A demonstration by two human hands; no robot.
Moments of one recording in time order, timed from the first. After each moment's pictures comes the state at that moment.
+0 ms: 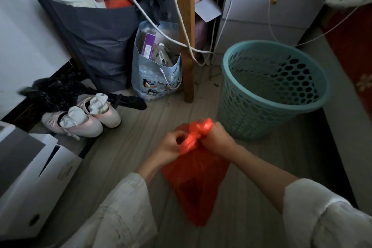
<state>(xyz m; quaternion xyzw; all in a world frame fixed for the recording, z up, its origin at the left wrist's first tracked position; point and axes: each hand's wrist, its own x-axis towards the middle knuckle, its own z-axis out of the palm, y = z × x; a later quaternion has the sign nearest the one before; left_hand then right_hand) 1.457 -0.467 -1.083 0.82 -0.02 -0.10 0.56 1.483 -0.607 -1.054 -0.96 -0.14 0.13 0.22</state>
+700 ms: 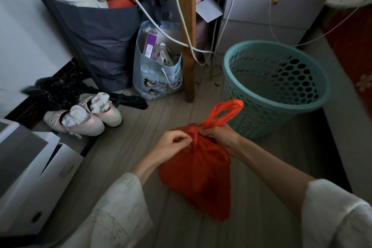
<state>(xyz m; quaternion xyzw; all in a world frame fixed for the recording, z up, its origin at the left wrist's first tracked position) 1.449 -0.456 -1.073 0.81 -0.01 -0.14 0.57 1.484 -0.615 -1.058 -0.67 0.11 0.26 0.69</state>
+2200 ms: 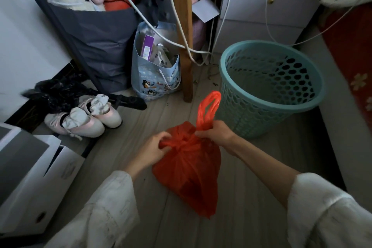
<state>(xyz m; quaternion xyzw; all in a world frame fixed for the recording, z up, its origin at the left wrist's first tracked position) 1.446 -0.422 -1.083 0.91 -0.01 -0.13 0.39 1.488 -0.619 -1.049 -0.83 0.09 0.25 0.48</state>
